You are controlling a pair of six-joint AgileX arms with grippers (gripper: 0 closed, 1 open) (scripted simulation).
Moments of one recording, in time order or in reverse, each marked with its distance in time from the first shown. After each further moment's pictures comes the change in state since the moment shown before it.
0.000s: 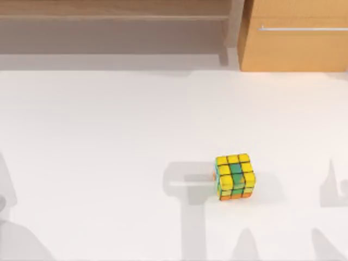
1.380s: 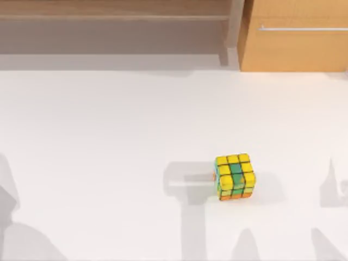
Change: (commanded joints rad) left arm -0.011 -0.078 0.056 -0.121 0.006 -0.020; right arm 0.000 0.000 0.000 0.000 0.000 0.000
